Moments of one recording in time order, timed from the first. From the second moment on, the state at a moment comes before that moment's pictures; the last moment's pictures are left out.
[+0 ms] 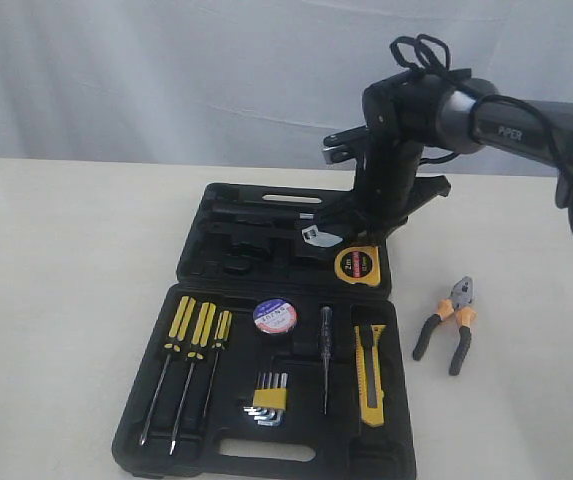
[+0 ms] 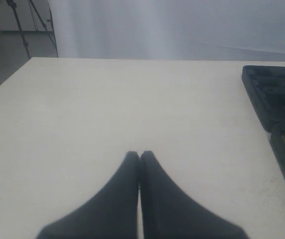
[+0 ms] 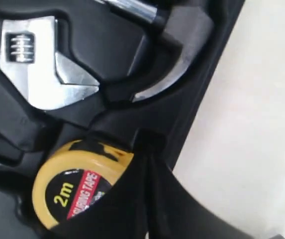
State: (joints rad) left arm 0.07 0.00 0.00 0.00 0.35 0.01; right arm -0.02 2.32 -1.92 -0.19 1.00 0.14
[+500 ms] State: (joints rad) left arm 0.07 0.00 0.00 0.00 0.35 0.01; right arm -0.02 2.34 -1.92 -0.09 1.00 0.08
